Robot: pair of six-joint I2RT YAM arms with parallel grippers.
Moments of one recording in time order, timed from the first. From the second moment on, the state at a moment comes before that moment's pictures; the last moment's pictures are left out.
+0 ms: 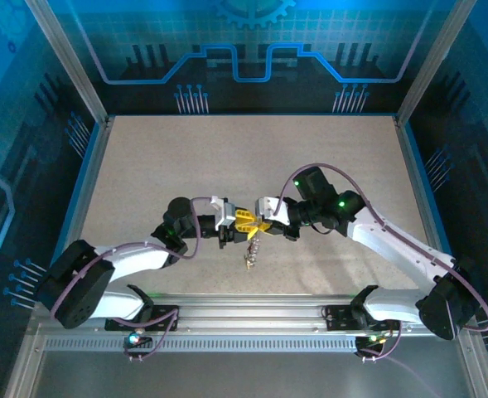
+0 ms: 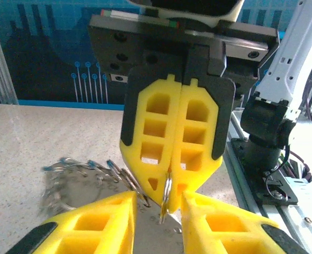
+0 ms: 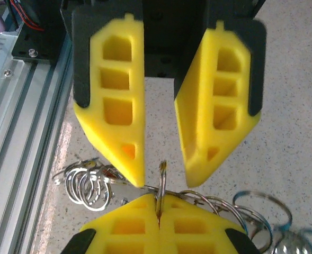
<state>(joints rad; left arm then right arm) -0.59 1.31 0.43 0.84 0.83 0.03 0.65 1.23 1.01 -0.64 -0.58 -0.76</state>
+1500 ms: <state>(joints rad) -0.61 1.24 0.62 0.21 0.78 0.25 0.70 1.22 0.99 -0.64 -0.47 -0.78</state>
